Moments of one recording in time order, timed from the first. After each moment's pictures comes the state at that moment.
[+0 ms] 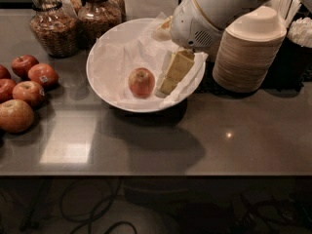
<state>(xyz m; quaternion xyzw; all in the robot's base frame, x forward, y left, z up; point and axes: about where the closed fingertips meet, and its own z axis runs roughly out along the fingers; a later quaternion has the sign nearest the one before) 0.530 -0.018 0.961 -0.70 0.64 0.14 0.29</state>
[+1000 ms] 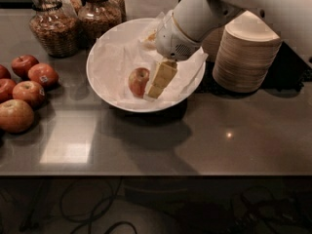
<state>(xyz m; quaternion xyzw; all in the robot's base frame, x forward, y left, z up) 0.560 0.012 0.921 -0.72 0.62 0.13 0.29</state>
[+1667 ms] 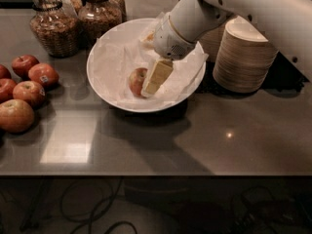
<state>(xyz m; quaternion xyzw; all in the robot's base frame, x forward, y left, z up) 0.589 0.013 0.909 -0.71 0.62 0.12 0.30</state>
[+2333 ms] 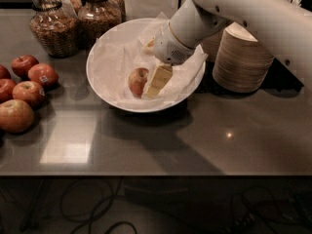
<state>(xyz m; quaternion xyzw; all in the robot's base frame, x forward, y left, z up) 0.591 0.015 0.890 -0.71 0.63 0.14 0.29</state>
